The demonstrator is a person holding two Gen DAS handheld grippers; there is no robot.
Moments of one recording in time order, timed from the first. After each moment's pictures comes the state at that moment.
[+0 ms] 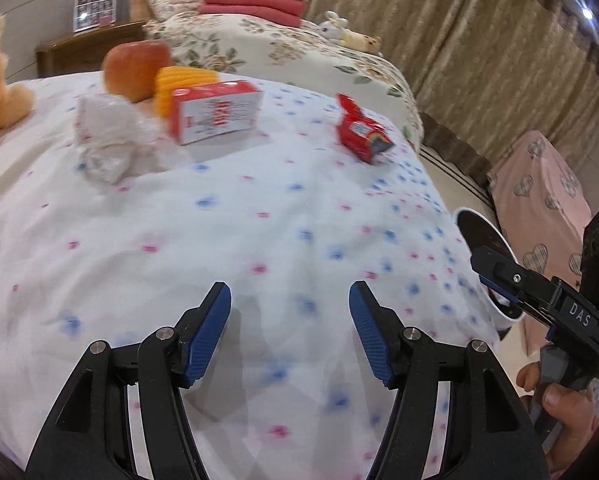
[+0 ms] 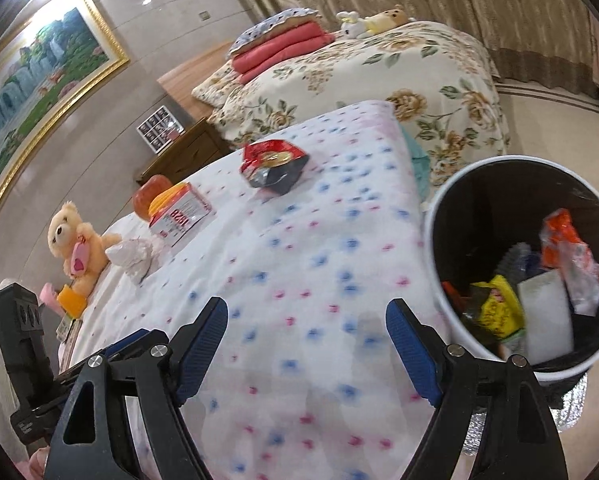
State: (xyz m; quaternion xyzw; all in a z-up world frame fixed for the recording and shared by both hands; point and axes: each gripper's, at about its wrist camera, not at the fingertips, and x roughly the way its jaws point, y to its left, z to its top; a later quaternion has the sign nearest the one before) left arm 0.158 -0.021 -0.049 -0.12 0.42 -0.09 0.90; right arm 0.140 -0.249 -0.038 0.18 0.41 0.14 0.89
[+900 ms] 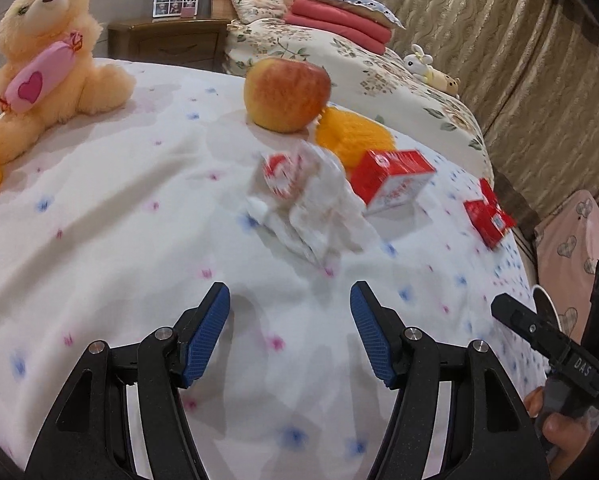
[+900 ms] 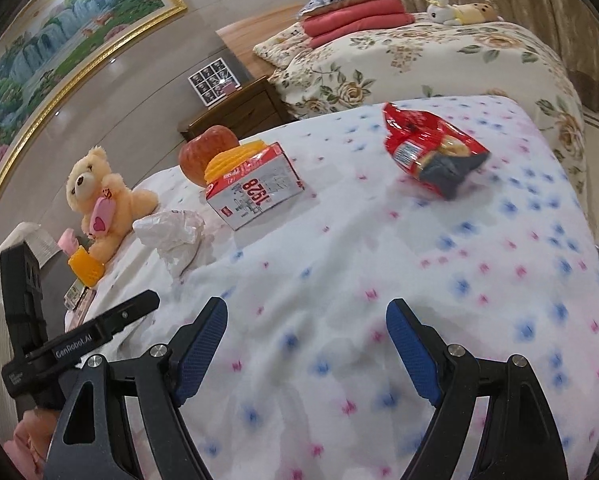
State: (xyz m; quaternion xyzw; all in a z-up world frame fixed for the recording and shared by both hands) left arm 0.204 0.103 -0.053 -0.16 0.41 0.02 0.90; right arm 0.205 -0.142 -0.048 0.12 0.42 0.24 0.87
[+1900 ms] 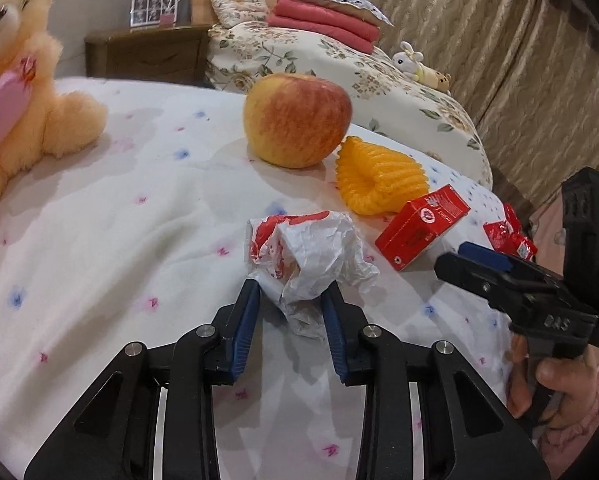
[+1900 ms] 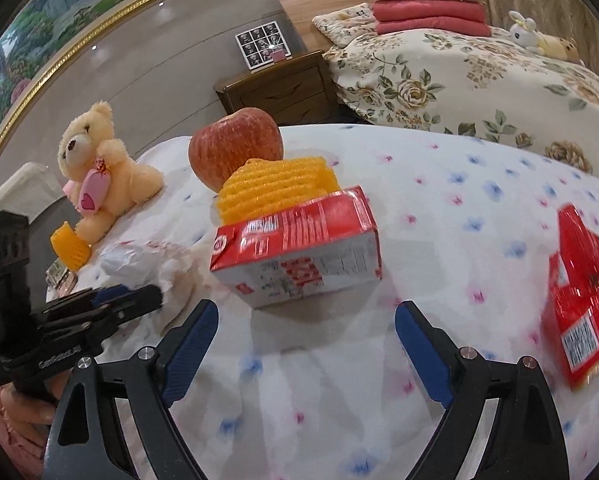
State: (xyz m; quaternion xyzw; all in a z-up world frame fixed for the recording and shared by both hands) left arm 0.254 0.138 -0.059 -0.14 0.41 -0.02 0.90; right arm 0.295 -0.060 -0.055 0.02 0.43 0.31 0.85
